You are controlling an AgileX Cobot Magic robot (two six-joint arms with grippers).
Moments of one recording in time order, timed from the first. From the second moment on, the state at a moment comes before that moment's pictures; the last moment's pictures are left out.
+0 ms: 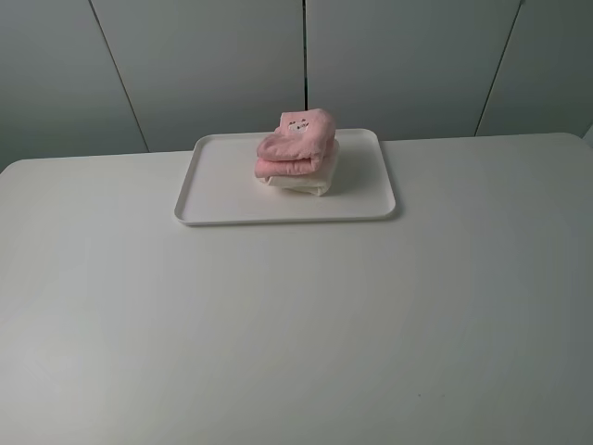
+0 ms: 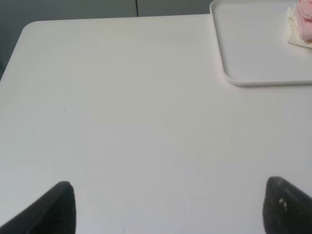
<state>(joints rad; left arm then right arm) 0.00 0.00 -0.51 0.01 1.09 -0.02 -0.11 0.00 -0.51 0.09 1.10 -0.09</state>
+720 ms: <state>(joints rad) 0.00 0.00 -0.51 0.01 1.09 -0.02 -0.11 0.00 -0.51 0.09 1.10 -0.09</state>
